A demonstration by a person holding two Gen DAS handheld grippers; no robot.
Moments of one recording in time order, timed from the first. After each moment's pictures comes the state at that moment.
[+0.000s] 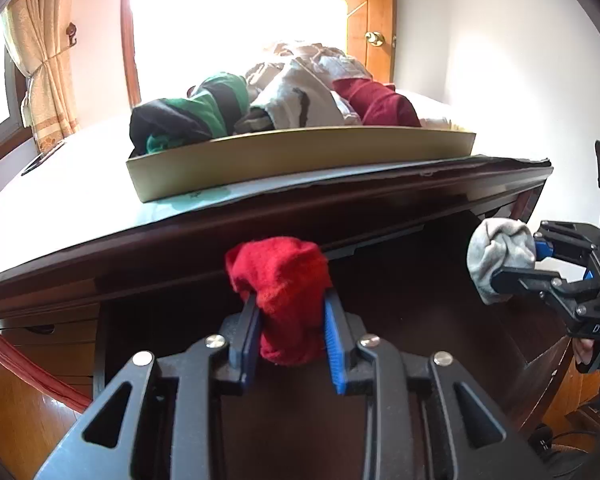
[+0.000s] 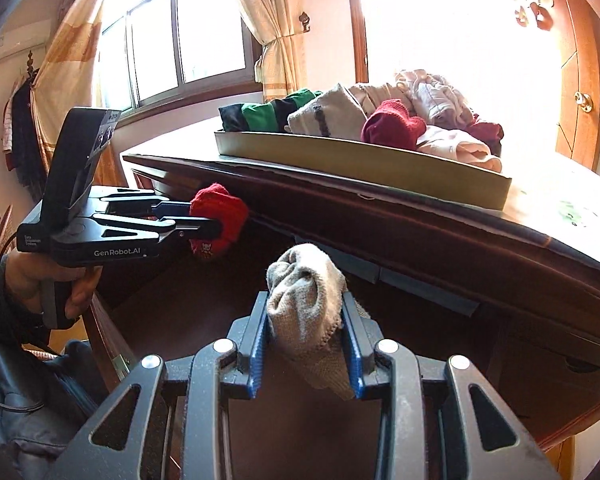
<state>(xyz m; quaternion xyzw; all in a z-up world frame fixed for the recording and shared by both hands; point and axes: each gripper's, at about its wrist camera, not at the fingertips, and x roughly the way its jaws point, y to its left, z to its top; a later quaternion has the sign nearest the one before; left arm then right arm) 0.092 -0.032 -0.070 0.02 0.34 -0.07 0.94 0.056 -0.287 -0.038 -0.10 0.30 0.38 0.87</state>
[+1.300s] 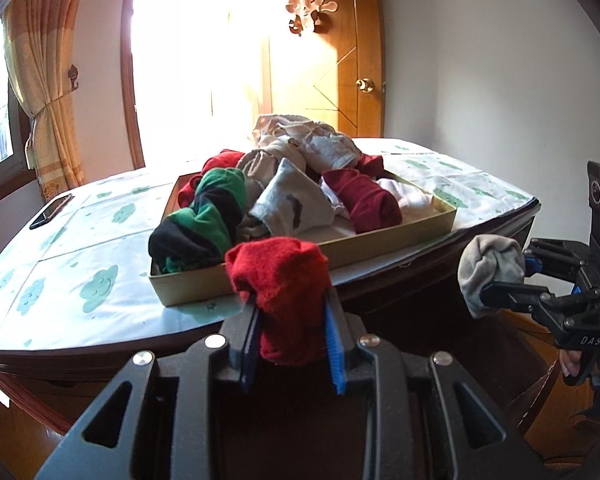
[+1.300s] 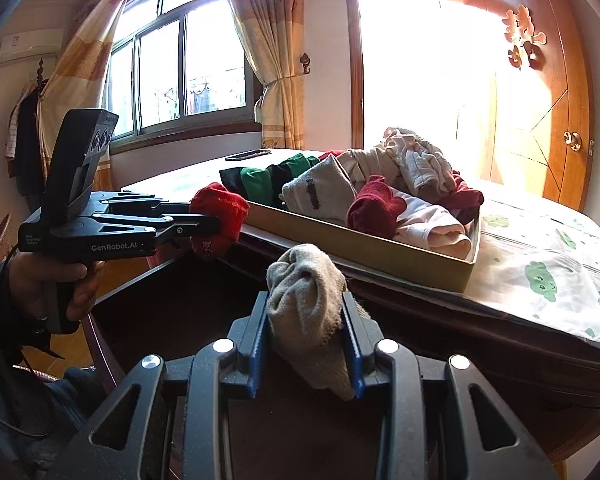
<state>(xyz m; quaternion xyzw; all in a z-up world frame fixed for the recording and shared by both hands) 0.090 -0.036 -0.004 0.03 0.26 -0.08 0.96 0.051 -0.297 0.005 -0.09 0.22 0.38 0.89</state>
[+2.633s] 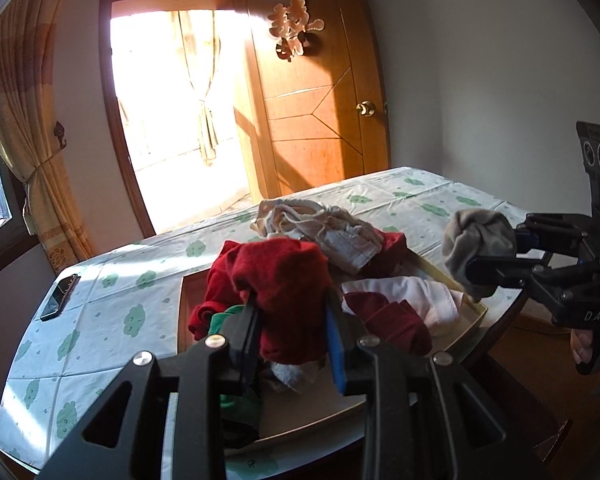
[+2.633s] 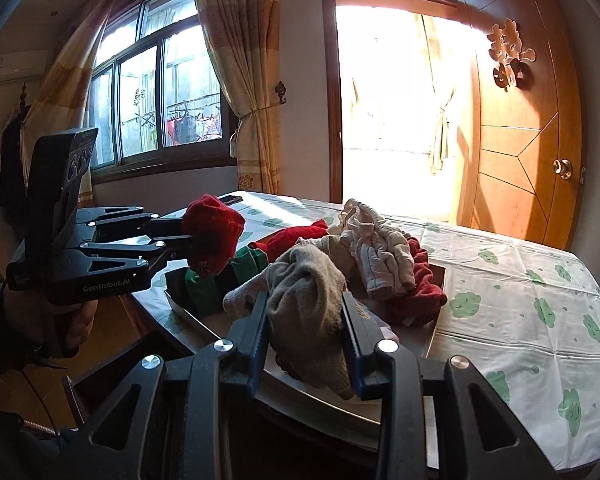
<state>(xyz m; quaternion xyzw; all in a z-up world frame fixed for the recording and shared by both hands) 0.174 -0.057 0.080 0.09 0.23 -0.07 0.97 0.139 -0.288 0.092 -0.08 0.20 0.35 0.91</state>
